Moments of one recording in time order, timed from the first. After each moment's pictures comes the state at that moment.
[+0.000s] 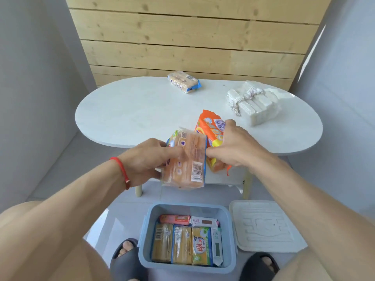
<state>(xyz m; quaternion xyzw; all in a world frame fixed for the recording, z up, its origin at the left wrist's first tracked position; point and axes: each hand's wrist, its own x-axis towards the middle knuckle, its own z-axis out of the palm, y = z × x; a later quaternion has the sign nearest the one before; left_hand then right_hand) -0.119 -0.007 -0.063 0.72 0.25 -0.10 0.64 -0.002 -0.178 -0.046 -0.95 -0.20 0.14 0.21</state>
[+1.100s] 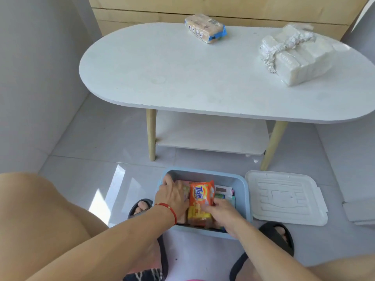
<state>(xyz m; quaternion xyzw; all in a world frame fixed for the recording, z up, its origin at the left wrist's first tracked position) -0.182 -0.053 -0.309 0.93 0.28 -0.21 0.09 -0.110 -0.212 -0.328 -0.79 0.01 0.50 0.36</state>
